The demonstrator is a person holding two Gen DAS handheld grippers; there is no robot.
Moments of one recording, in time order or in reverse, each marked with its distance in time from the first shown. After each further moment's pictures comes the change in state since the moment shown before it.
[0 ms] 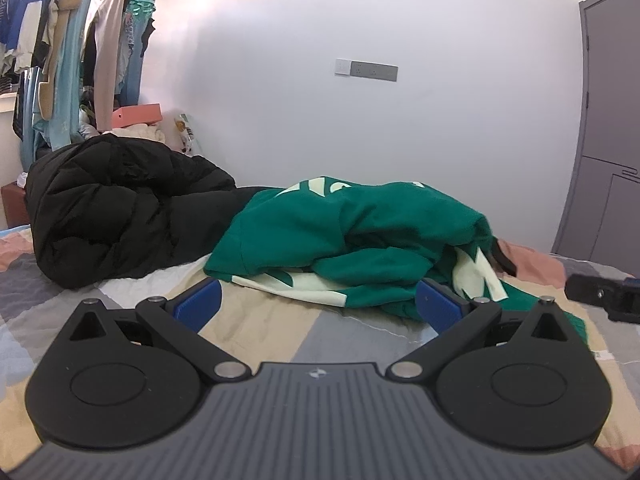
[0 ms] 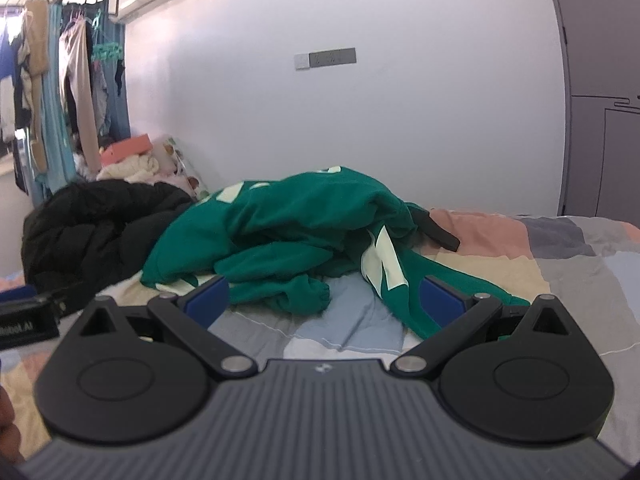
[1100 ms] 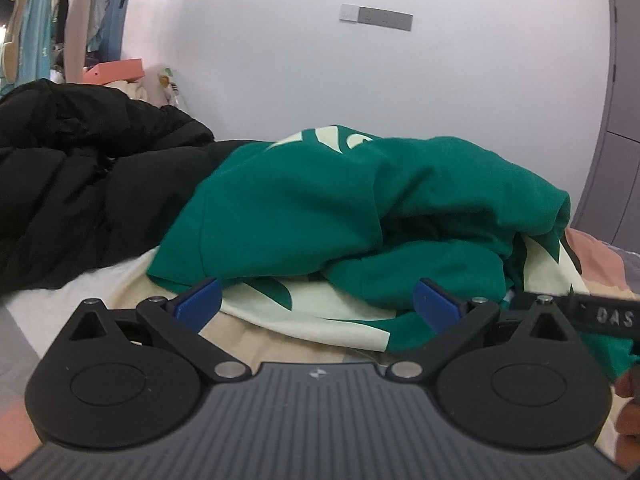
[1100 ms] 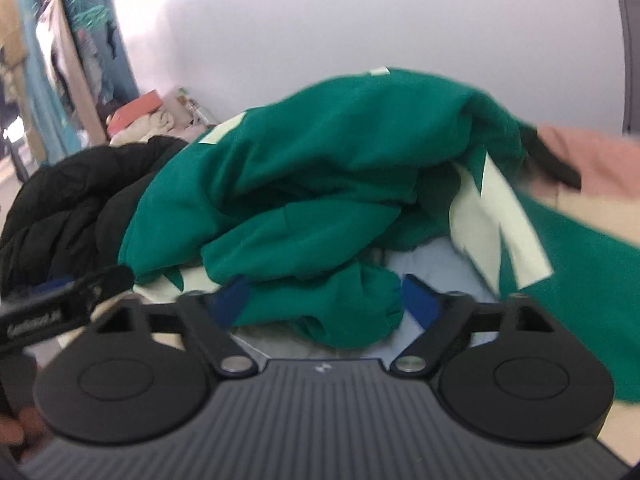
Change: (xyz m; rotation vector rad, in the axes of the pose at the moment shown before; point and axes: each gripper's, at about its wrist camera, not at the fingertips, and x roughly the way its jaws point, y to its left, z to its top) left arm 0.231 0.024 0.001 -0.007 0.125 -0.028; right arm 0.220 0.005 -0.009 0.181 0.196 0.161
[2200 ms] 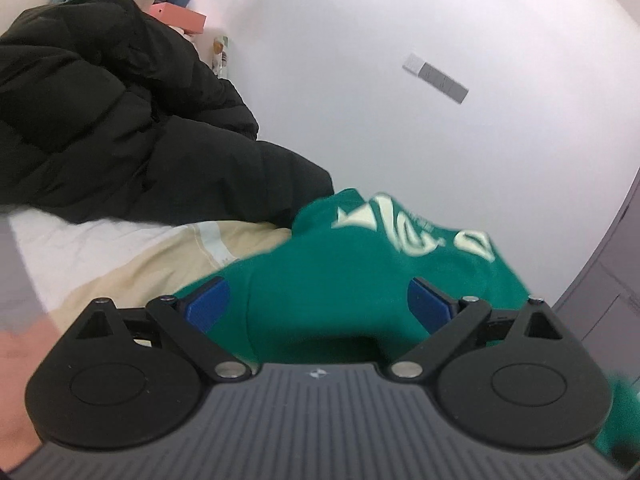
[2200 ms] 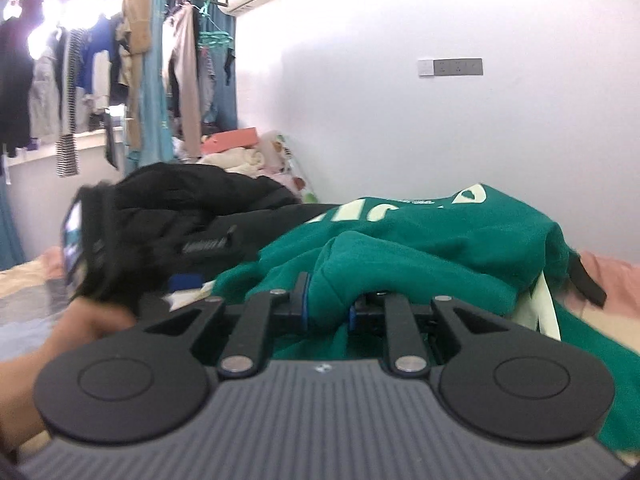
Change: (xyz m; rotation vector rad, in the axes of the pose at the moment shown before) left arm -0.028 0.083 0.007 -0.425 -0.058 -0.079; right arm -0.154 0.059 -0.030 -0.360 -0.197 0.194
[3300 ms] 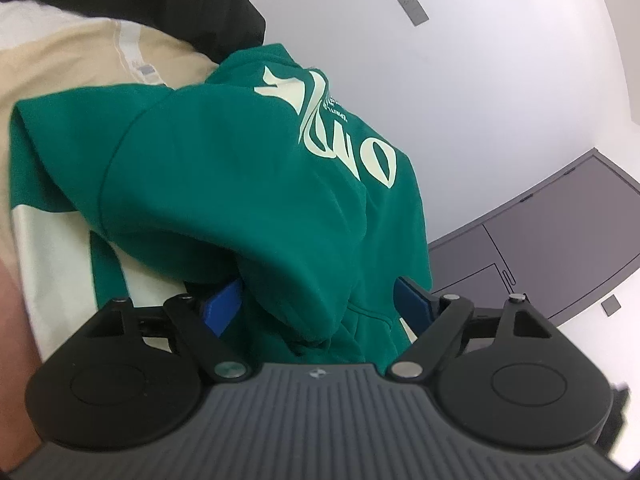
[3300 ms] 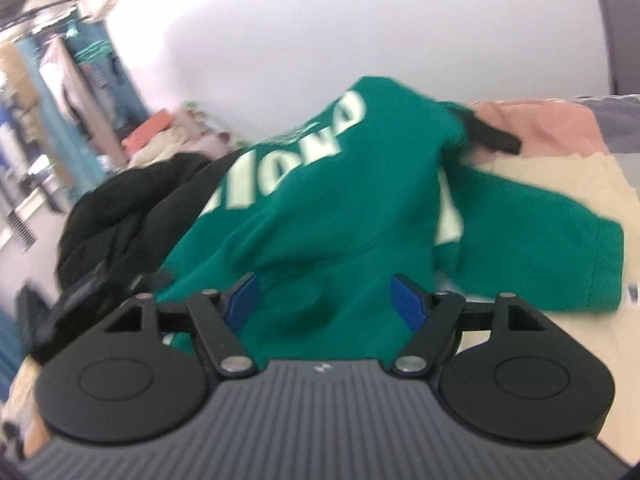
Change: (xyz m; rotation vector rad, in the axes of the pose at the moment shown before) left arm 0.015 0.004 -0.047 -0.279 0.395 -0.349; right arm 0.027 -0.129 0.007 0.485 0.211 -0.155
